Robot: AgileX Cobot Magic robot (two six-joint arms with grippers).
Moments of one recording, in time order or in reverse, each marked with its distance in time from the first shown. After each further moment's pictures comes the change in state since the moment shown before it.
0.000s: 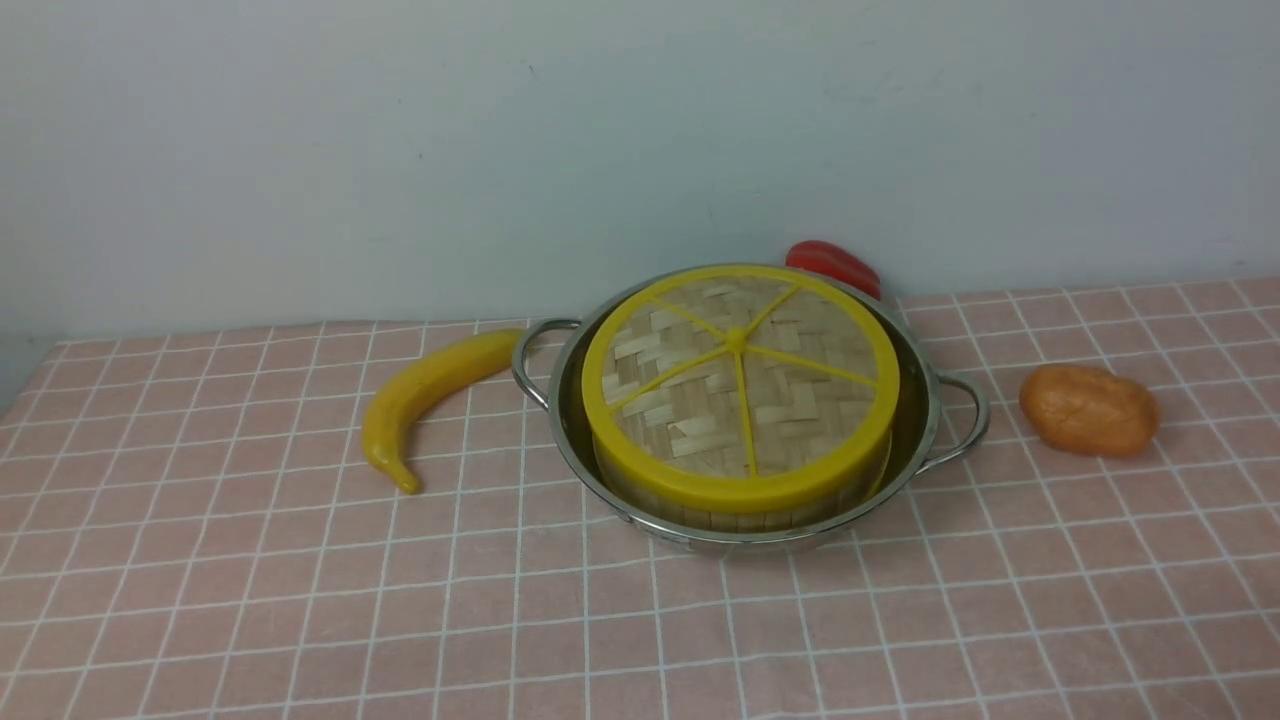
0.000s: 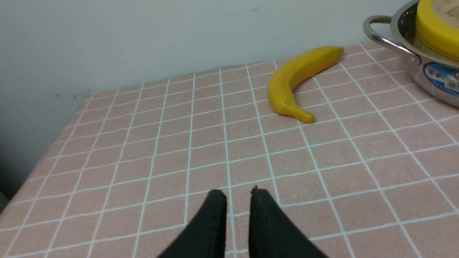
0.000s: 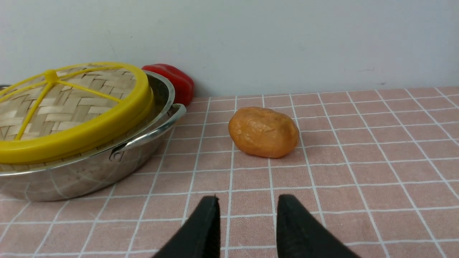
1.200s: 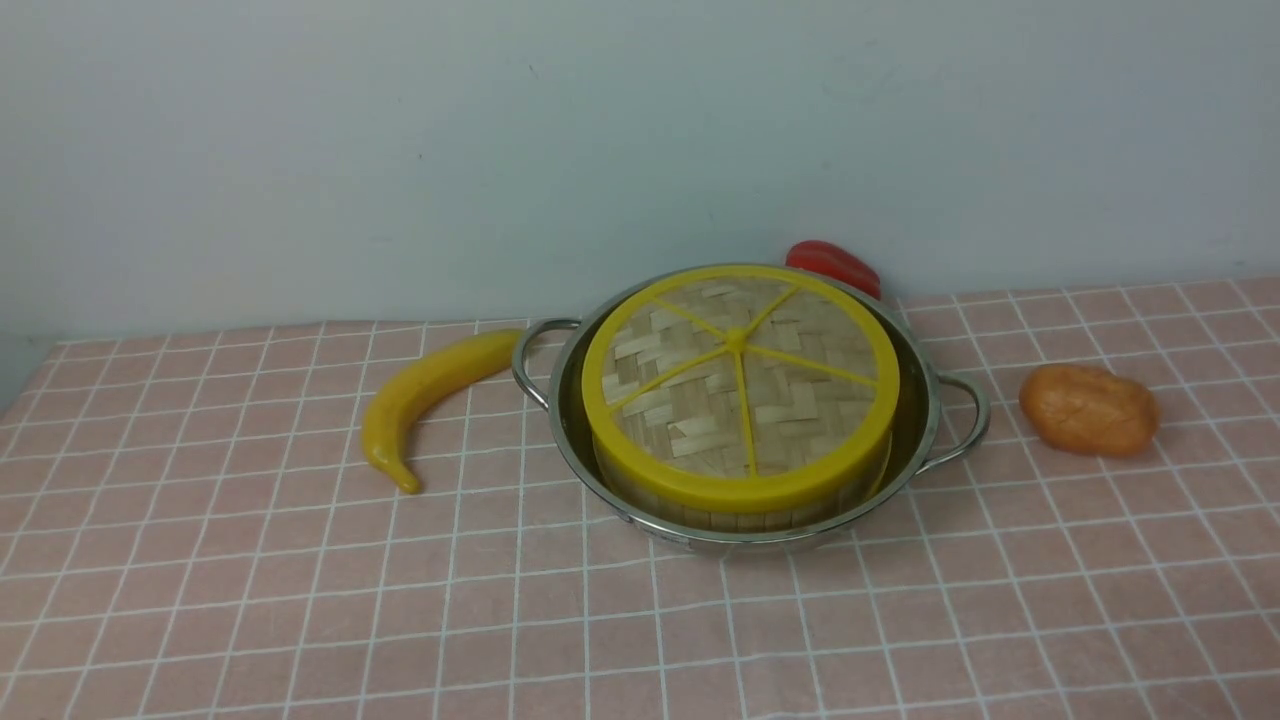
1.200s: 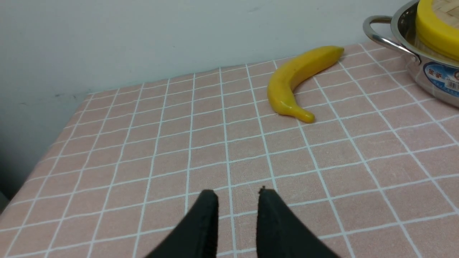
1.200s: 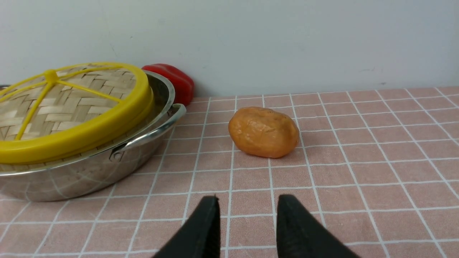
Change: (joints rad) right arm 0.000 0.000 0.000 0.000 0.000 0.000; left arm 0.000 0.000 0.000 0.001 0.000 0.000
